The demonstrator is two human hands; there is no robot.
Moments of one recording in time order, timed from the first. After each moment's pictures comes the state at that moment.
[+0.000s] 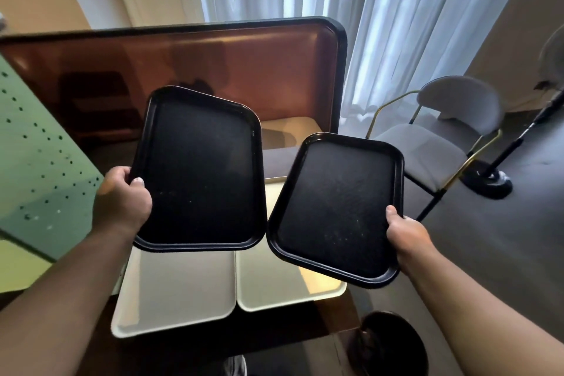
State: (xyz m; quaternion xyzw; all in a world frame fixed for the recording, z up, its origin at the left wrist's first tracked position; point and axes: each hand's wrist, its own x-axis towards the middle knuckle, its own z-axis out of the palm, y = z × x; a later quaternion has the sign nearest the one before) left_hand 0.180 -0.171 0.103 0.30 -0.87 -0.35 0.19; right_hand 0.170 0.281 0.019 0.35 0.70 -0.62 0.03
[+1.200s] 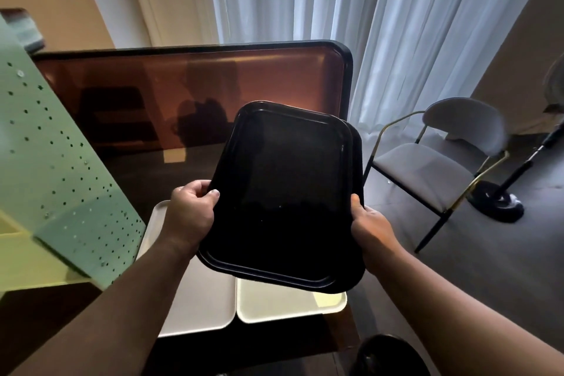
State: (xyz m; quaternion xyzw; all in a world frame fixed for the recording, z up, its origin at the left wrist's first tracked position) left_hand 0.199 -0.085 0.113 0.19 -0.78 -0.59 0.10; right_hand 0.178 0.215 0.083 0.19 0.71 -0.67 0.09
